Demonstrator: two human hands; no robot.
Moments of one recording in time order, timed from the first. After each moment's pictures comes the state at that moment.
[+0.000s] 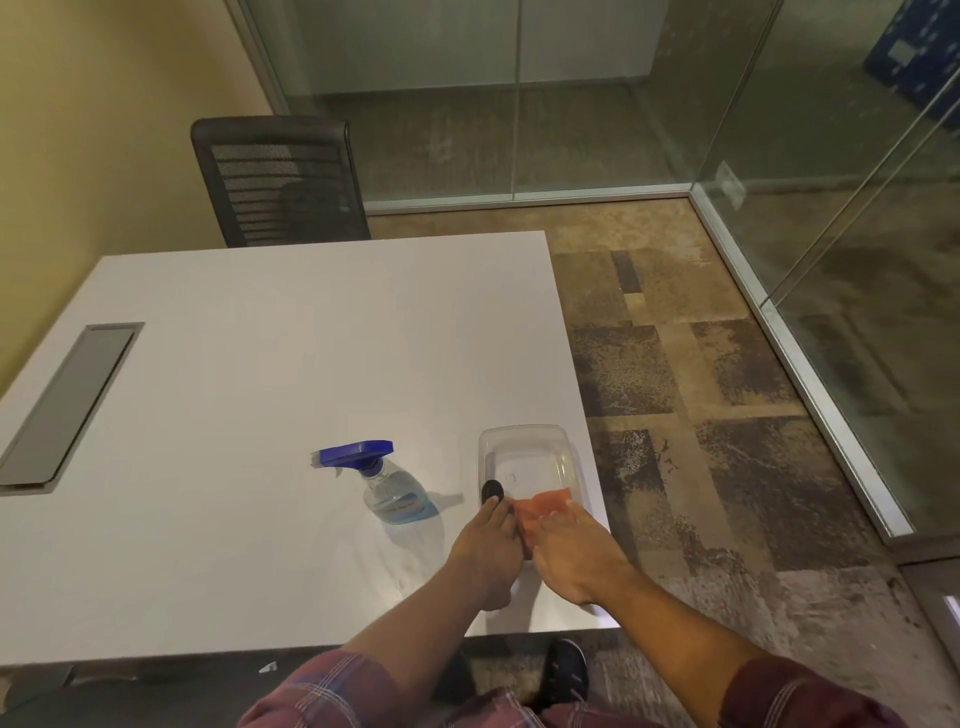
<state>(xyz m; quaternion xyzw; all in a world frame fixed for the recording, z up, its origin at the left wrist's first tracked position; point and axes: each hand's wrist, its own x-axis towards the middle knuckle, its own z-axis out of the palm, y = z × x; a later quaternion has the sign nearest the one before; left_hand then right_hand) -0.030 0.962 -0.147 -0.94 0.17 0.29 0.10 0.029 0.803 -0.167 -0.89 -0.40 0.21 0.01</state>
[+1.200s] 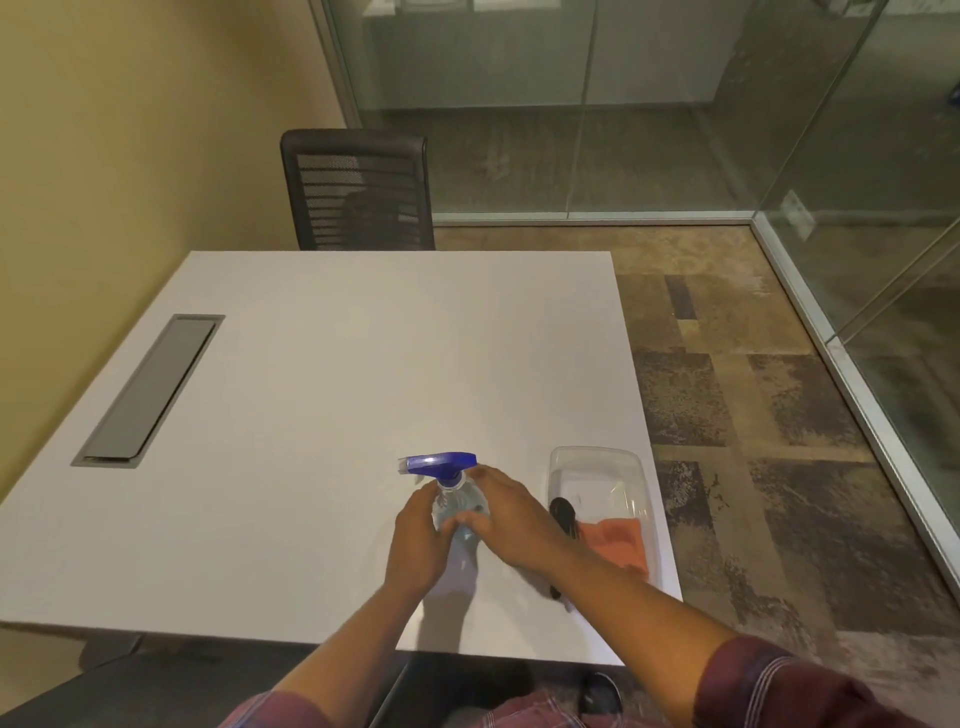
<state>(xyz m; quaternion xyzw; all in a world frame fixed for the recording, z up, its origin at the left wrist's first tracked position) -0.090 1.110 -0.155 -0.83 -0.31 -0.06 -0.45 0.013 0.973 -0.109 -0.82 -0.33 0.29 0.35</state>
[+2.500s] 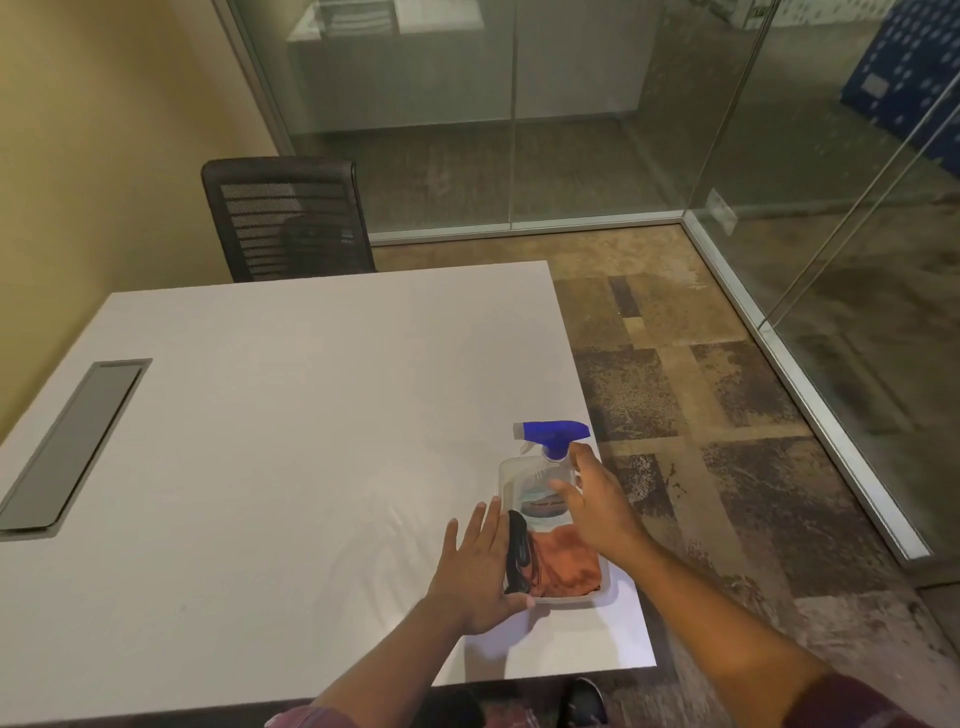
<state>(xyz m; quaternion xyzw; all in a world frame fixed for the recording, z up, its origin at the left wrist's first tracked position) -0.035 1.013 -0.147 -0.95 0.00 0.27 -0.14 0.086 0.839 -0.115 -0.88 -0.10 0.20 0.42</state>
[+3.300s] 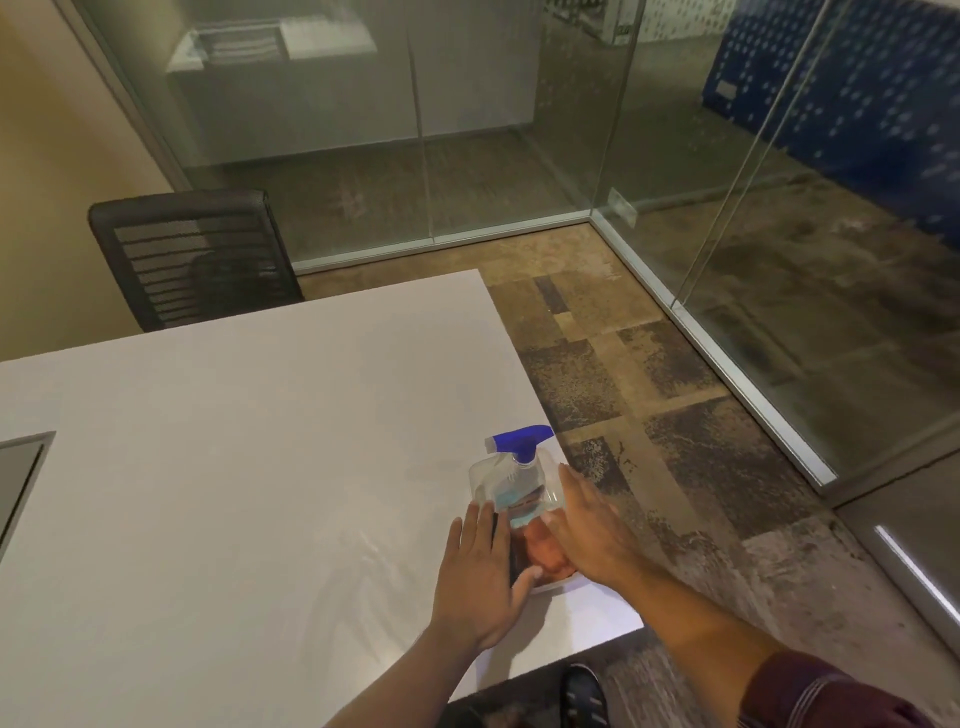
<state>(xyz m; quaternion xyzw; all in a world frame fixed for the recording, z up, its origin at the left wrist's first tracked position) -0.039 1.000 -0.168 -0.98 0.04 0.08 -0.18 0.039 0.815 -0.131 -0.96 -0.08 0.19 0.20</state>
